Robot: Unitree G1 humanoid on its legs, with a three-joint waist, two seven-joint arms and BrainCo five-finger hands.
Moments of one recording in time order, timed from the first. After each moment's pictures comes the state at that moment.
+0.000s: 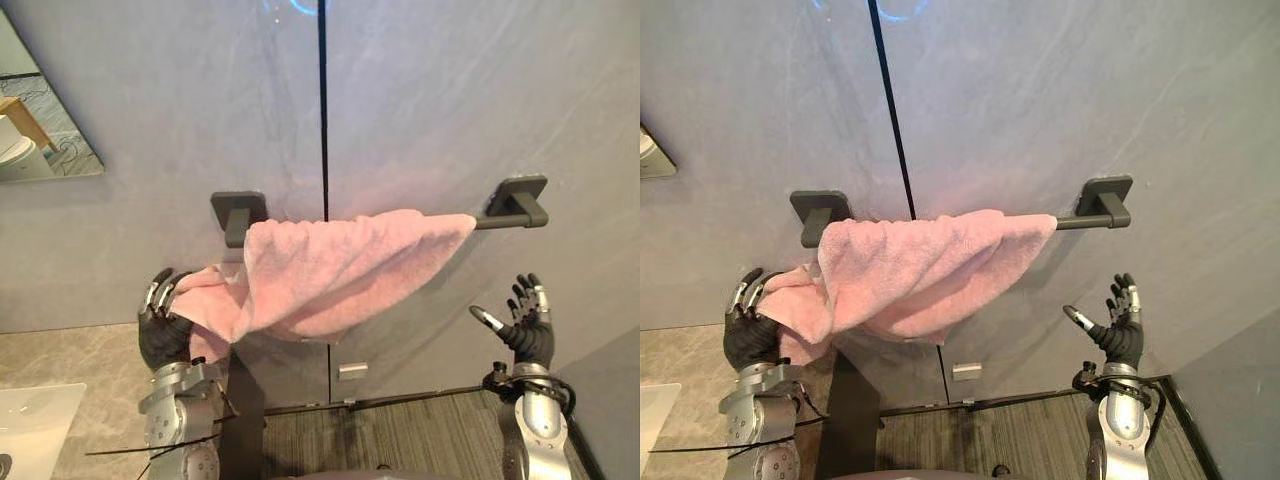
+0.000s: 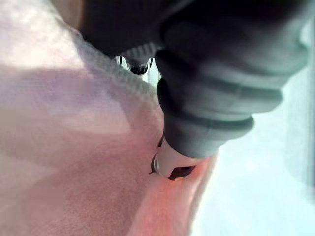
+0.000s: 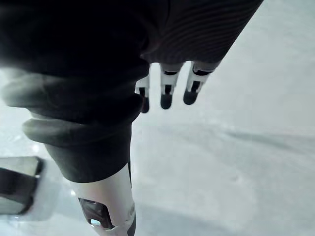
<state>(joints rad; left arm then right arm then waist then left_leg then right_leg) 0.33 -0.02 0.20 -0.30 -0.46 -0.21 0.12 0.27 -0.02 -0.29 -0.20 0.11 -0.15 -0.11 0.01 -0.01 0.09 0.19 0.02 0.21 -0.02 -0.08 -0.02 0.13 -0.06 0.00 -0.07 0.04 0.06</state>
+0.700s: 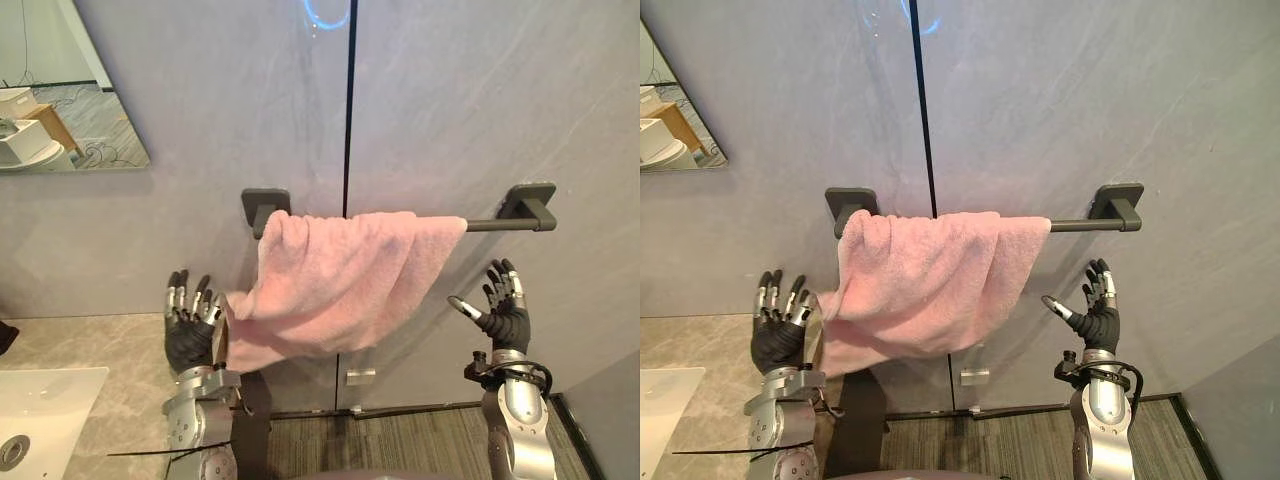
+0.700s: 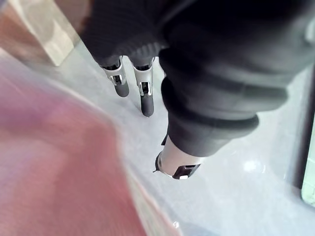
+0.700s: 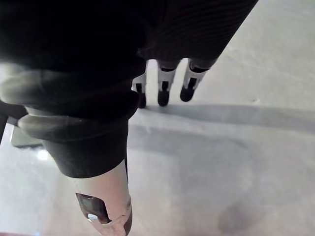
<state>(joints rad) 0.35 -0.02 0.04 -0.21 -0.50 -0.25 0.06 0.23 -0.03 -0.15 -0.15 0.13 -0.15 -0.04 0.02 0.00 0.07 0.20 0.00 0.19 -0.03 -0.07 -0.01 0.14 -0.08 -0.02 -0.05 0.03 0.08</state>
